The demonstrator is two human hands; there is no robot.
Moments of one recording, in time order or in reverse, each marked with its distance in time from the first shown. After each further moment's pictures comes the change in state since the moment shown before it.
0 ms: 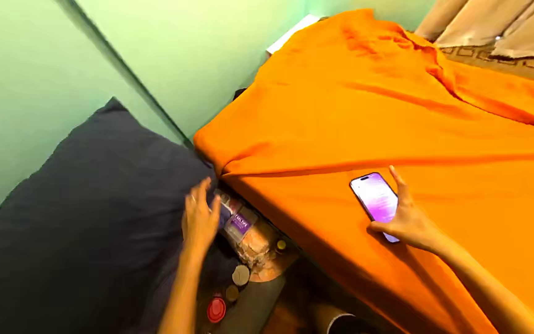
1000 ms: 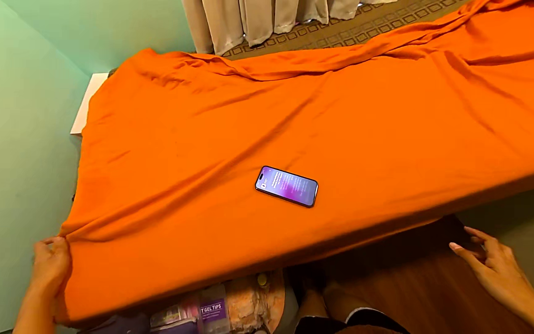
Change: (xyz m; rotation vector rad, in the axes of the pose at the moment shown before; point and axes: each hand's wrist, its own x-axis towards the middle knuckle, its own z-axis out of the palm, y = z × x) left_hand 0.373 -0.041 0.071 -0.142 -0.284 0.156; right_hand -0.349 0.076 0.089 0.139 0.831 0.954
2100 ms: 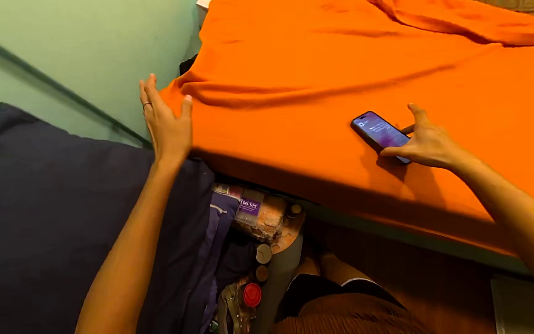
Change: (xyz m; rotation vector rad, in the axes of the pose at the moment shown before) left_hand -0.177 0.072 -0.042 -0.108 0.262 0.193; right_hand 0.067 -0.320 0.147 -0.266 -0.499 -0.673
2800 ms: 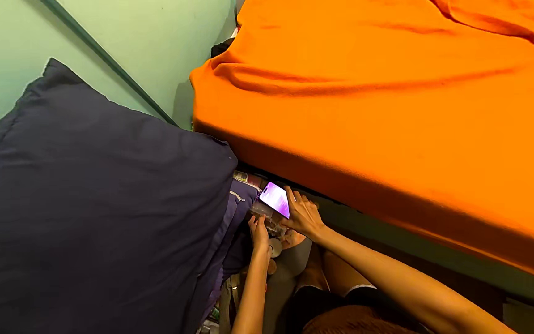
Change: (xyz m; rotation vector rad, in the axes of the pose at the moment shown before) left_hand -0.294 -0.069 0.152 -0.780 -0.146 -1.214; right_hand -0.112 -0.150 0.291 -0.242 -0.422 -0.308
